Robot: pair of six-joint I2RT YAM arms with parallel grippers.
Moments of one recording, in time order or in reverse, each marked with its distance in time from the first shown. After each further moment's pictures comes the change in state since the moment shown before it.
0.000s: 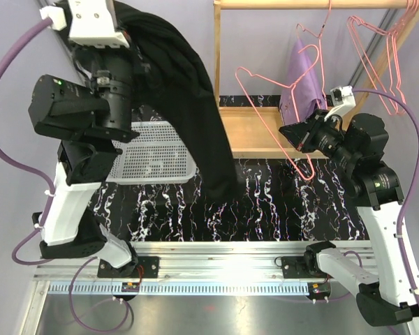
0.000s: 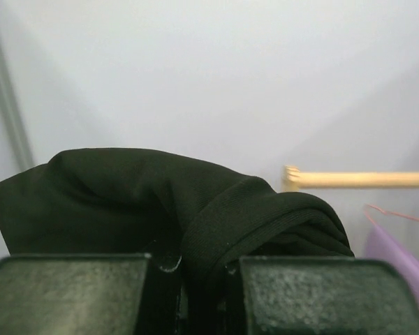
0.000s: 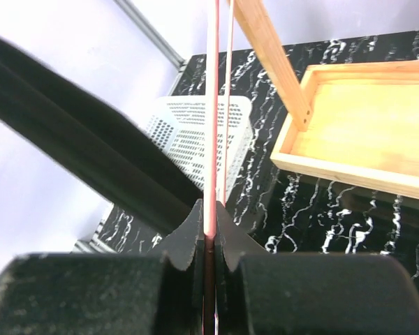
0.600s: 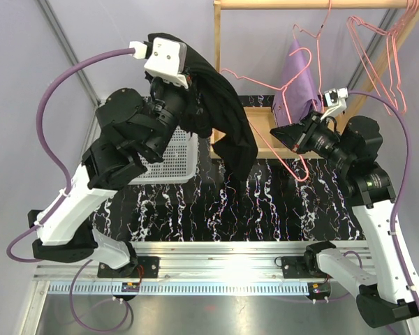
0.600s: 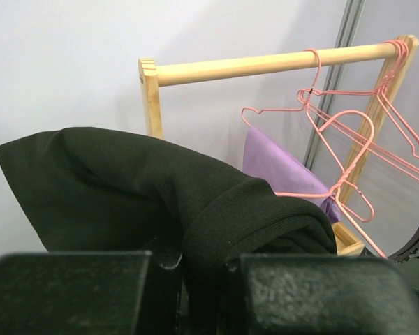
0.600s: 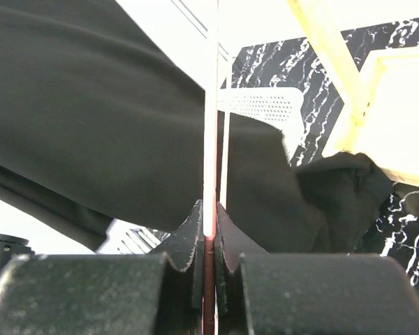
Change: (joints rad) left arm -0.052 -0.075 -0.300 -0.190 0.195 -0.414; right arm -0.002 -0.014 -0.093 0.142 -0.124 0.145
